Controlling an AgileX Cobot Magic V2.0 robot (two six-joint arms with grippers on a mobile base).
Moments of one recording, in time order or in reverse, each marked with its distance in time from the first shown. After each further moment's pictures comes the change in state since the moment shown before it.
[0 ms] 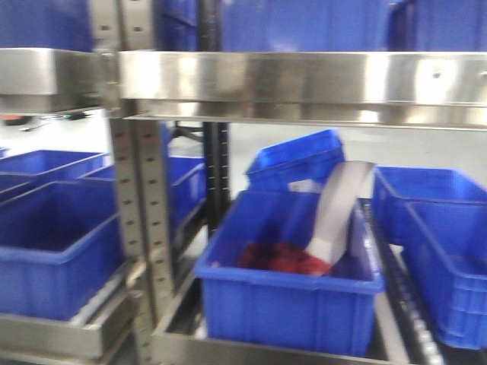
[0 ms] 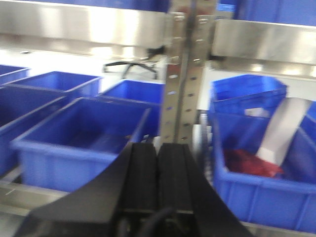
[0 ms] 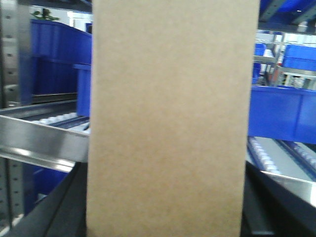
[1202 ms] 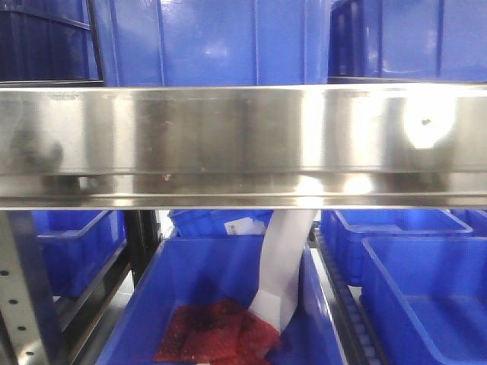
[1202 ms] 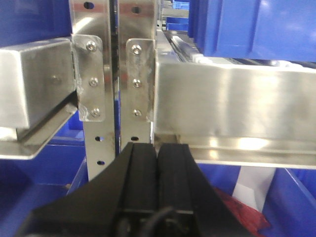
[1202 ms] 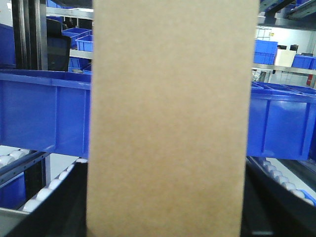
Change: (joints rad) left arm 0.000 0.000 0.000 0.000 0.000 0.000; right arm 0.000 0.000 0.000 0.000 0.000 0.000
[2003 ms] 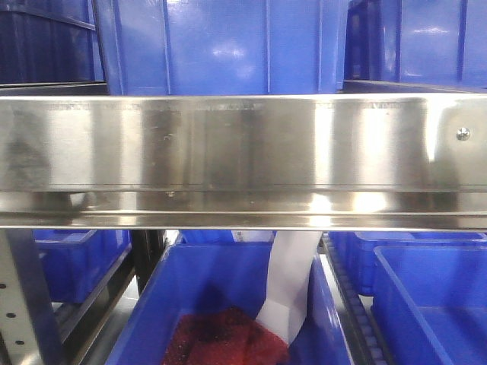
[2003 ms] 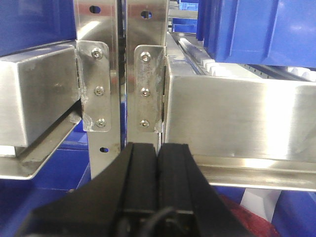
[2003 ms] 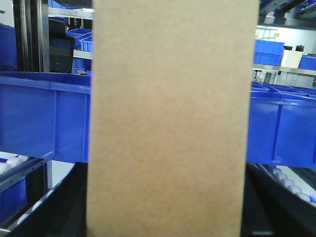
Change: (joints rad) left arm 0.000 0.000 0.000 0.000 0.000 0.000; right arm 0.000 0.000 0.000 0.000 0.000 0.000
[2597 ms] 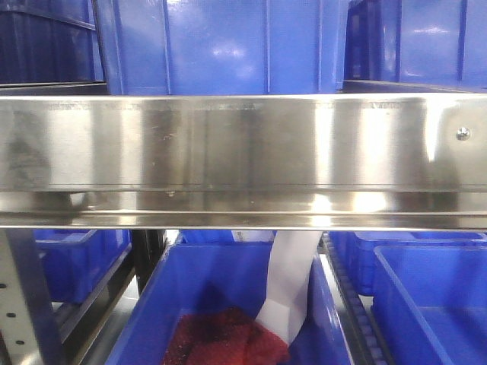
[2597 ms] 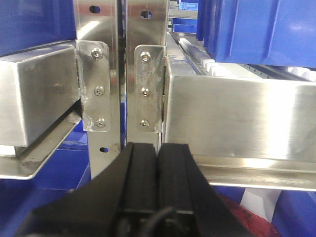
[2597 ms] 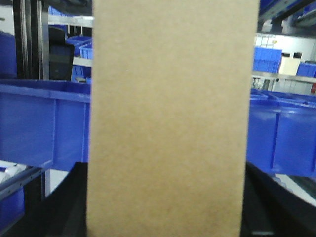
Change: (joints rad) left arm 0.000 0.000 0.000 0.000 0.000 0.000; right arm 0.000 0.000 0.000 0.000 -0.043 0.000
